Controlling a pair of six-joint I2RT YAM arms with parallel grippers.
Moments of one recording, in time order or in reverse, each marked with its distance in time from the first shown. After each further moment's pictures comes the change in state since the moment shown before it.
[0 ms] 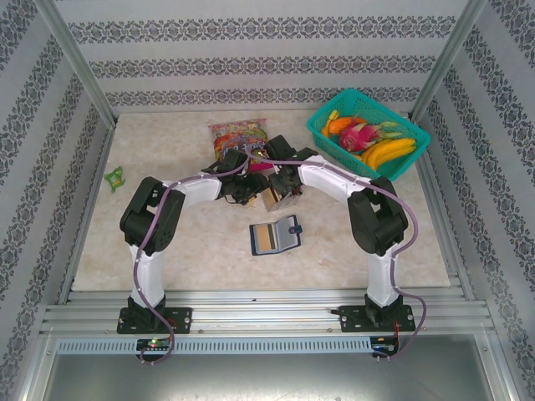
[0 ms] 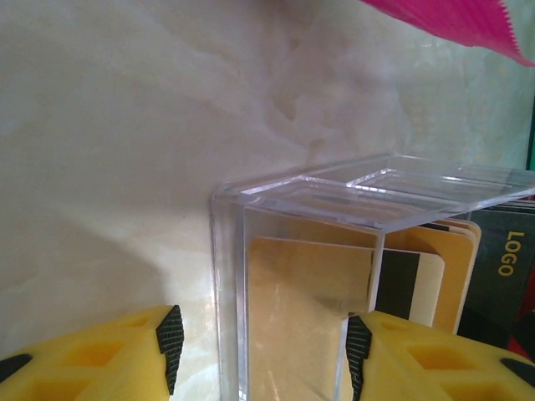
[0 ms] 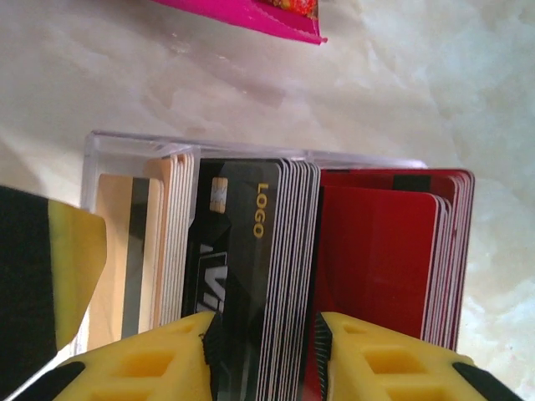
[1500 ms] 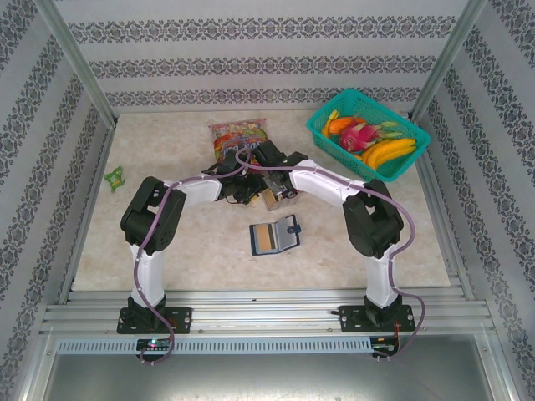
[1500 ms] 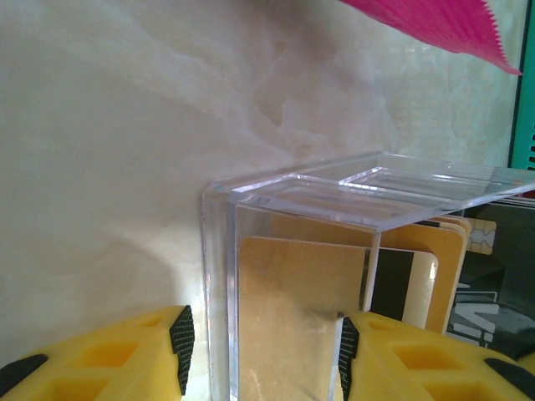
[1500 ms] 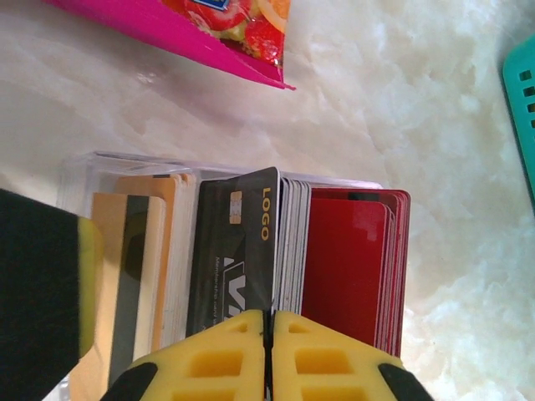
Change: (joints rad) left arm 0.000 0.005 -0.019 0.057 0.013 -0.026; right arm 0.064 -0.006 0.011 0.010 0.196 -0.020
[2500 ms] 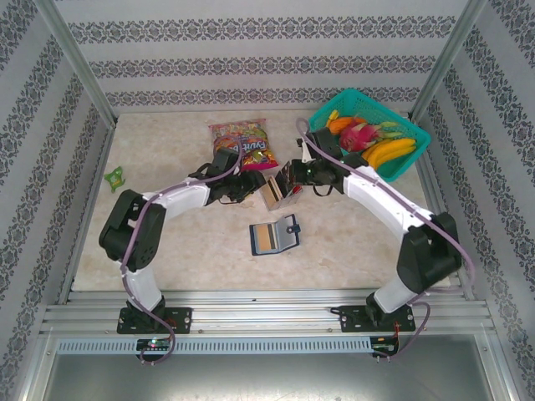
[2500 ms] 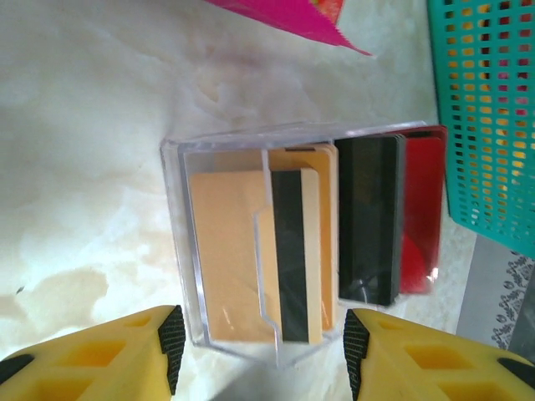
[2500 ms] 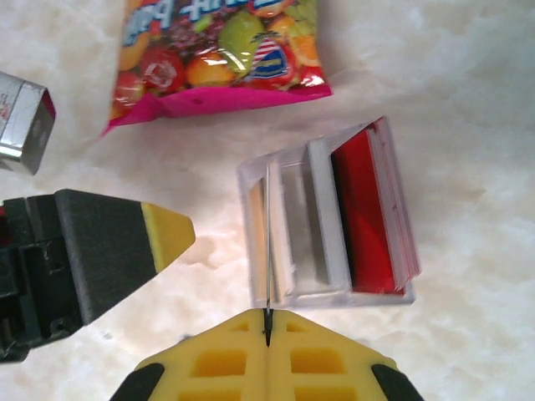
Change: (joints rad) left arm -0.001 -0.224 -0.126 -0.012 -0.022 0.047; right arm -0.182 -0.449 -0.298 0.135 -0.560 0.357
